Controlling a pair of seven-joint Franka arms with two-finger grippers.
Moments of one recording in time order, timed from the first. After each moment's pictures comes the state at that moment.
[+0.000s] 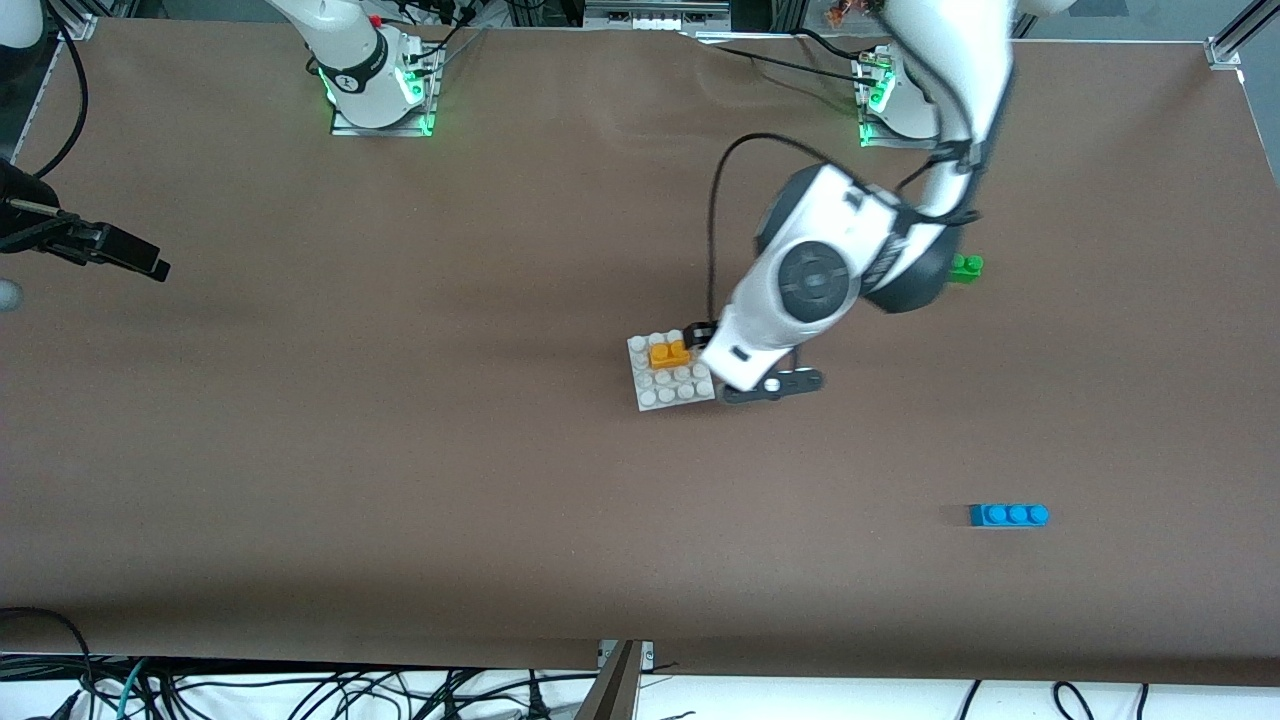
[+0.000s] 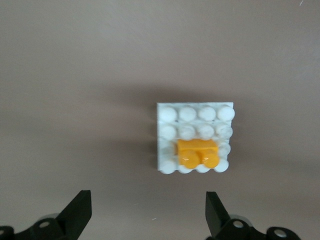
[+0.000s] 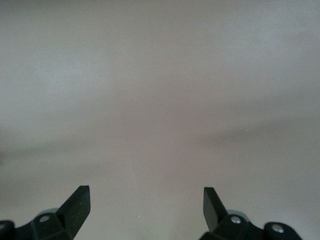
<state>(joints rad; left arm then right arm) -0.57 0.53 0.09 -1.43 -0.26 1.81 -0.58 0.04 0.07 -0.10 -1.58 0.02 1.59 0.14</state>
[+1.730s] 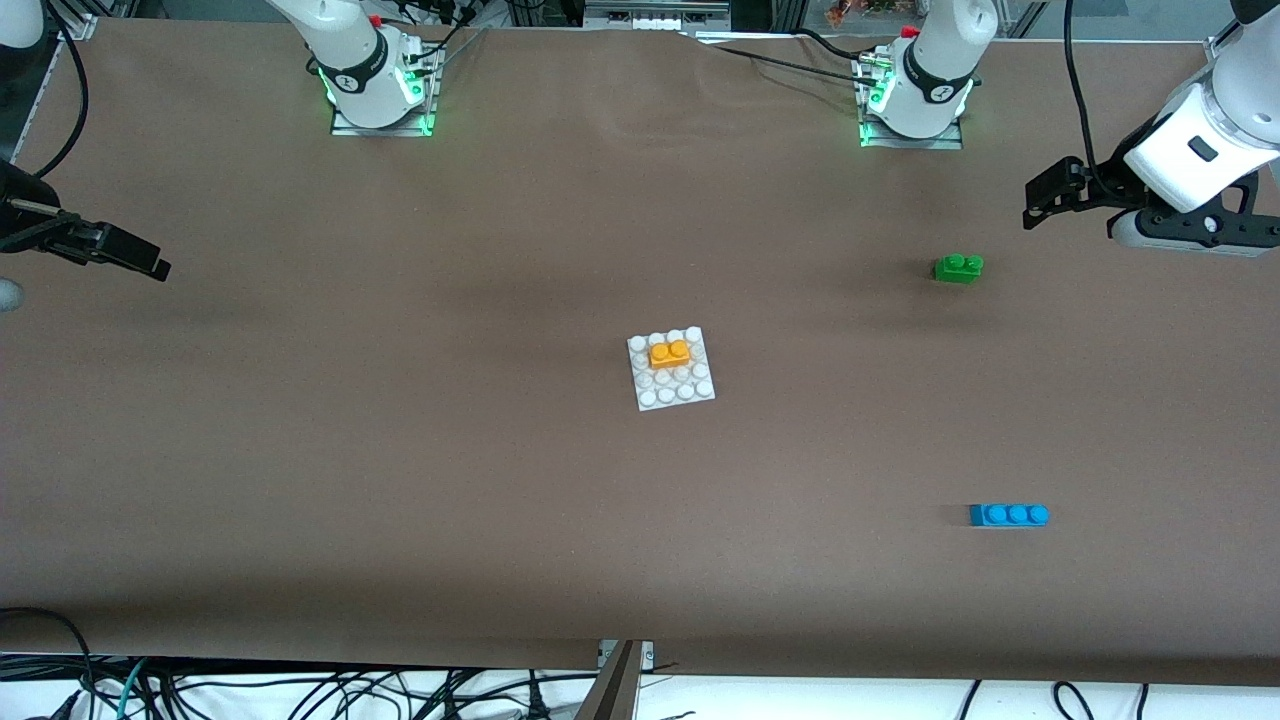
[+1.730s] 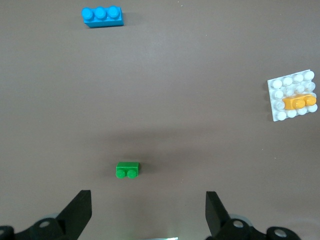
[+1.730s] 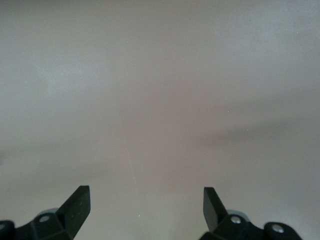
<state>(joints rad) -0.23 -0.07 0.14 -1.71 -0.04 1.55 -0.03 0.04 0.07 -0.10 -1.58 0.02 1.59 0.14</state>
